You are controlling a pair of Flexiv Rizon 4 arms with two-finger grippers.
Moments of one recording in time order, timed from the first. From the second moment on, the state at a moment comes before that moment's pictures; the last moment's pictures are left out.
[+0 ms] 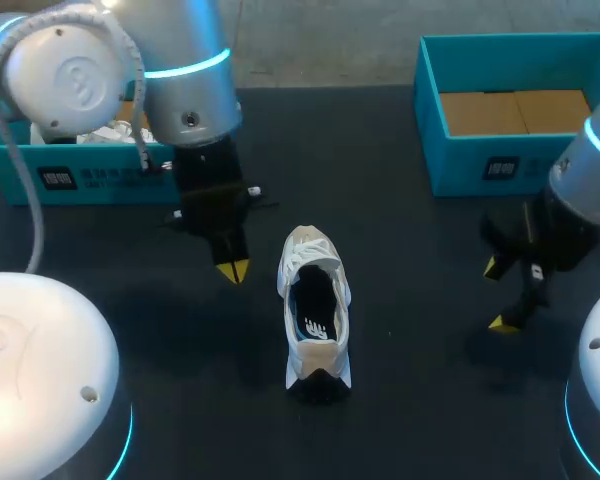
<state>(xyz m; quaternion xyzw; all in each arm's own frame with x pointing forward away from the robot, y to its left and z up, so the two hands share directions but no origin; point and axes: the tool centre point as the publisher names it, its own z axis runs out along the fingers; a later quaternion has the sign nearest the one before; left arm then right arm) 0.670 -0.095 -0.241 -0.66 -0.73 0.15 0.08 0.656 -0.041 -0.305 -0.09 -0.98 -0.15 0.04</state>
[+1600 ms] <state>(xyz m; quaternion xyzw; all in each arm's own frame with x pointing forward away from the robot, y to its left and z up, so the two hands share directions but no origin) 0.653 -0.166 -0.325 -0.80 -0.59 0.09 0.12 0.647 -0.052 -0.306 -0.09 -0.98 -0.17 0.03</state>
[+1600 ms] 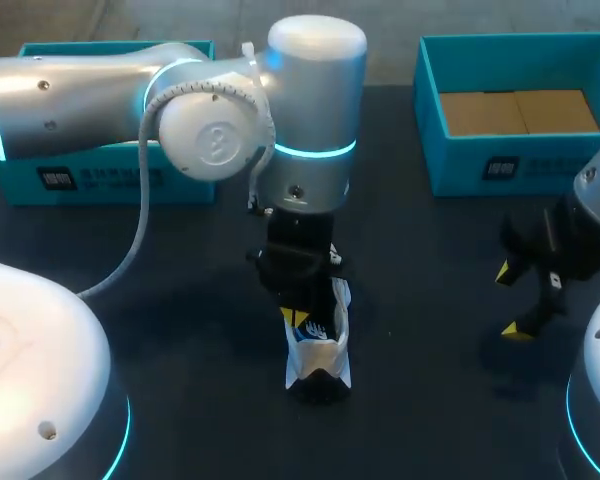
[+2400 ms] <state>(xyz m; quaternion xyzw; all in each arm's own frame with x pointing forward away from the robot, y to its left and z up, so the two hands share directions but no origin) 0.652 -0.173 -0.351 -0.81 -0.57 0.09 0.10 0.647 -0.051 -0.306 -0.09 -0.98 -0.17 0.03</state>
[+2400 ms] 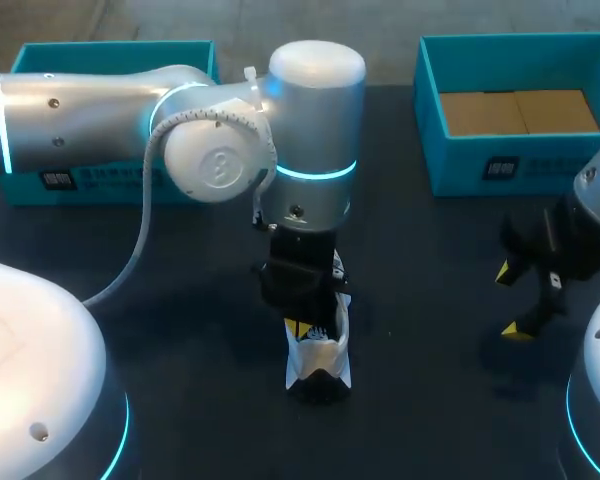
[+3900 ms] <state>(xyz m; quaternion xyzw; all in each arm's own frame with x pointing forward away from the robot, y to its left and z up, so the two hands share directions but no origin) 0.640 -0.179 -0.380 -0.79 -0.60 0.04 0.12 0.647 -0.052 -0.306 -0.09 -0.98 -0.17 0.03</state>
